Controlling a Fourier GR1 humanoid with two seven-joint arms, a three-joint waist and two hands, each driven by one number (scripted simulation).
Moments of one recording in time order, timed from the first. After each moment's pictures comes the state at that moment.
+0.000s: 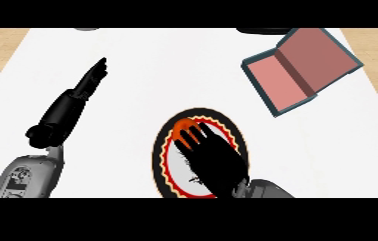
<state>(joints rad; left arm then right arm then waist) -0.22 0.30 -0.05 -1.54 -0.07 -0.16 -0.06 -0.38 -0.18 0.78 -1.68 1.05 0.63 0.33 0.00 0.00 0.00</state>
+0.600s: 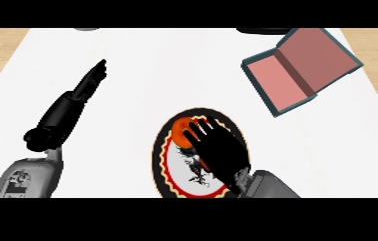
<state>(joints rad) -0.20 0.27 -0.01 -1.57 -0.10 -0.20 -0.05 -0.35 -0.15 0.70 -1.56 1.18 0.57 0.22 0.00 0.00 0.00</state>
